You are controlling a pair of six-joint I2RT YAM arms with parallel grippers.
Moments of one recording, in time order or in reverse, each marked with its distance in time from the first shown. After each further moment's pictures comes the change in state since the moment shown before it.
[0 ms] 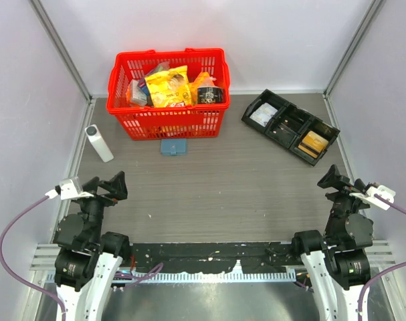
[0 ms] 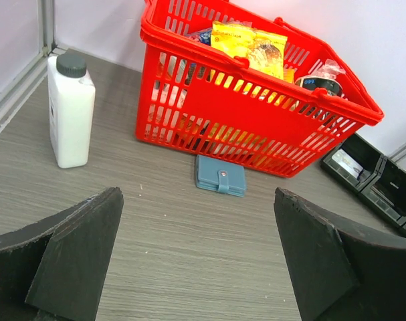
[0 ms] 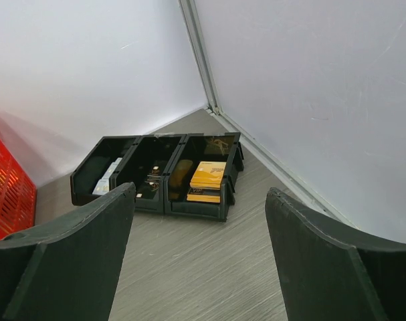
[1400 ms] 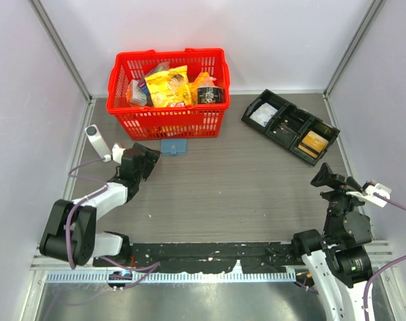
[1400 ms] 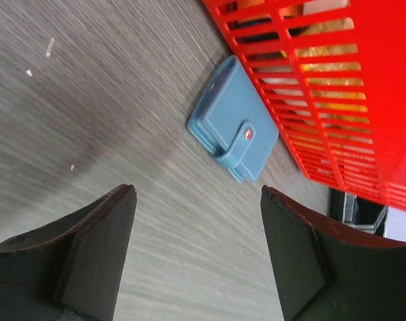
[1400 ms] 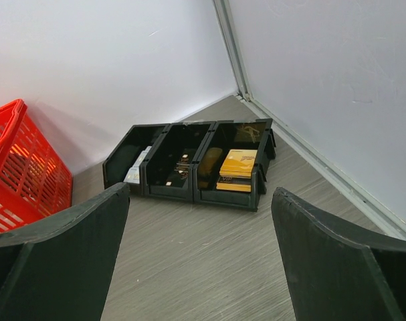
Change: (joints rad) left arm -0.017 1.258 -0.130 0.756 0.076 -0.780; right arm 0.101 0.000 -0.026 0.004 0.019 0.089
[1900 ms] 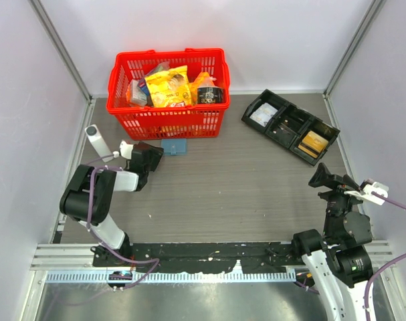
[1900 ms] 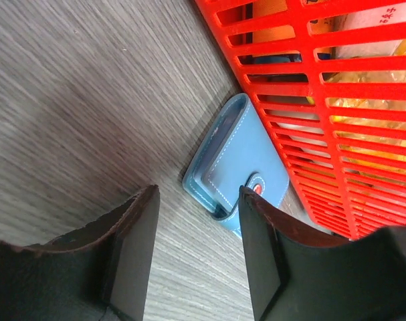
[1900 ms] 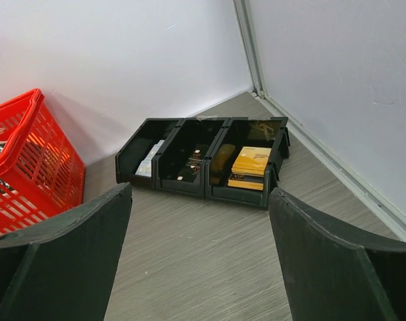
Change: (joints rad) left arm -0.014 0.381 0.095 0.291 -0.061 -0.070; right arm 0.014 0.000 0.000 0.000 -0.046 -0.003
